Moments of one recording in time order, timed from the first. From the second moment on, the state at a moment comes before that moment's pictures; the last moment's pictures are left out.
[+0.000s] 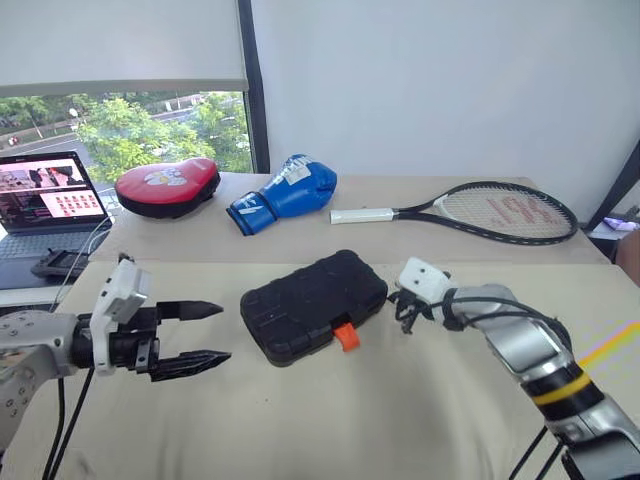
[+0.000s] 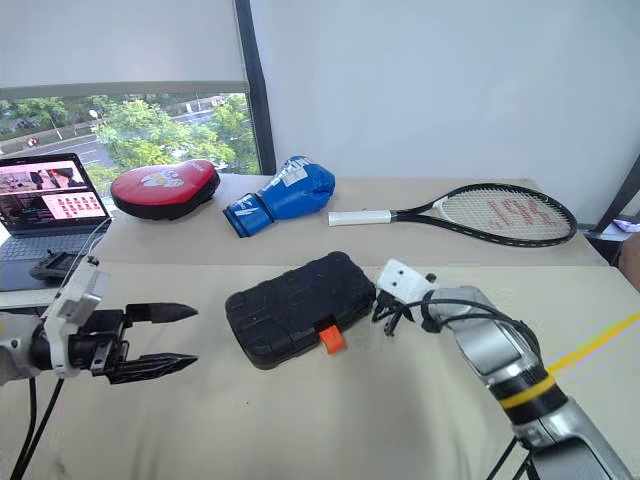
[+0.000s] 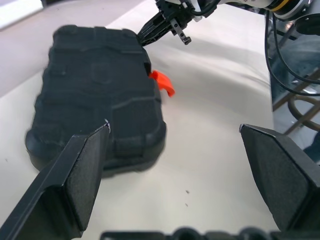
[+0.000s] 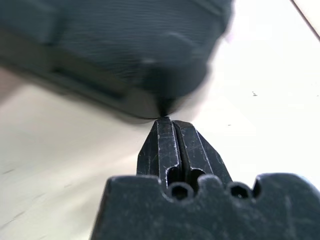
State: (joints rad) left arm -0.08 0.99 0.38 -0.40 -0.83 0.66 -1.17; right arm -0.61 -0.71 0.31 -0.01 0.07 0.58 0.74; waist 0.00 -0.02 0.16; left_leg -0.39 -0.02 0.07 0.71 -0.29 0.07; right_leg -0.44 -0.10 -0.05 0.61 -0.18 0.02
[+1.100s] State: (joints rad) left arm -0.42 0.74 -0.12 -0.16 -0.49 0.54 -1.08; right arm -0.26 -0.40 0.09 -0.64 0.44 1.15 0.38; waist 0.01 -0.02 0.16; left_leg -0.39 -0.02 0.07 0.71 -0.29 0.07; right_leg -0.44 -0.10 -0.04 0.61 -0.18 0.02
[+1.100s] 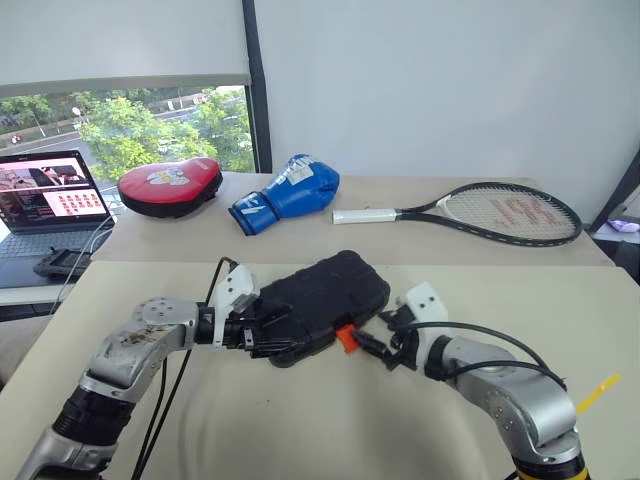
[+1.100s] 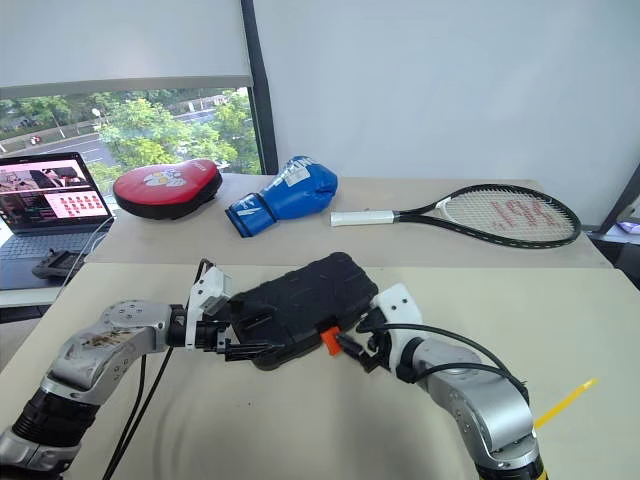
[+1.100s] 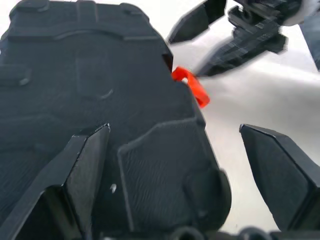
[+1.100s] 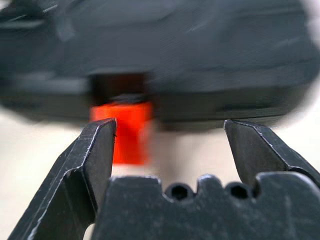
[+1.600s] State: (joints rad) left arm -0.41 0.76 -0.12 -0.16 -0.46 0.50 -1.16; right arm -0.29 -0.36 0.13 -0.64 0.46 1.23 0.34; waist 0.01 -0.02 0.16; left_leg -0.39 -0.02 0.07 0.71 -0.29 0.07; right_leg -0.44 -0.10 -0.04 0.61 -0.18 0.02
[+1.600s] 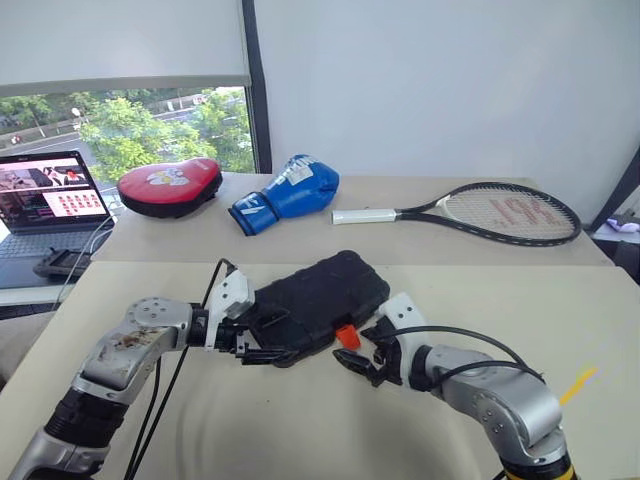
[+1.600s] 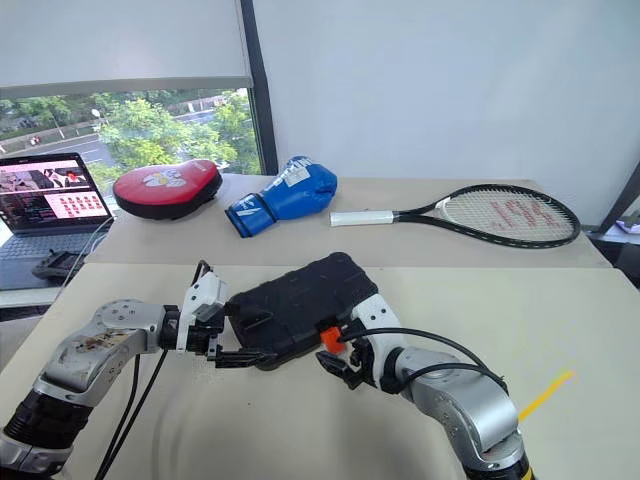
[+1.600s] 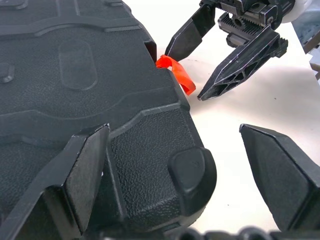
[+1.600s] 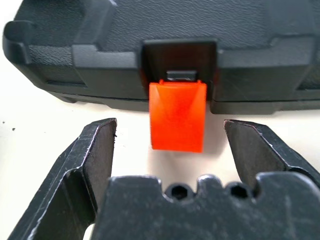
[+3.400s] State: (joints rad) left arm -0.40 0.75 -0.15 -0.16 -0.40 0.42 -1.20; right arm -0.49 -0.54 0.25 -0.41 0.47 1.11 0.53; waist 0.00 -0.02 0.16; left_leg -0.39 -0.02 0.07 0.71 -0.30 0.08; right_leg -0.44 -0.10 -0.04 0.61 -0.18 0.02
